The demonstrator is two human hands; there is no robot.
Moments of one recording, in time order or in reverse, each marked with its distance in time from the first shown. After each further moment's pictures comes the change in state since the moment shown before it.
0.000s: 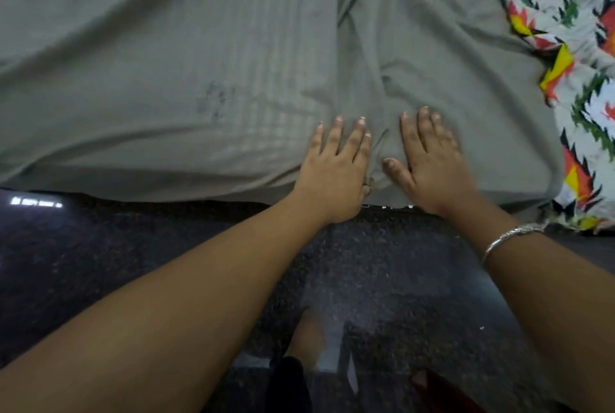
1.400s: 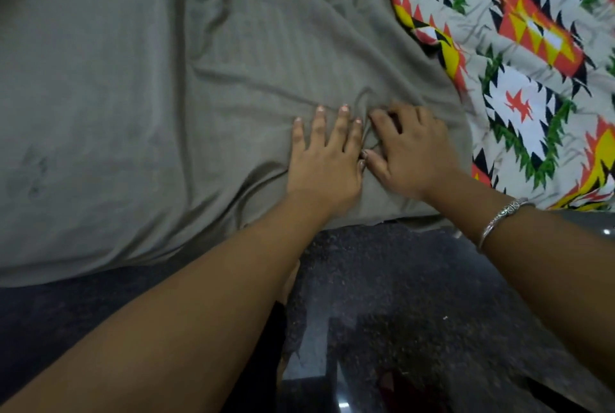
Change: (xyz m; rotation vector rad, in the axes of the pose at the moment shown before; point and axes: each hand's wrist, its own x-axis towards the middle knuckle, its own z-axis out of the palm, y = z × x) left_hand 0.140 0.120 0.000 -0.046 0.035 -0.030; right_hand 0.030 0.146 -0.020 -0.115 0.055 -0.030
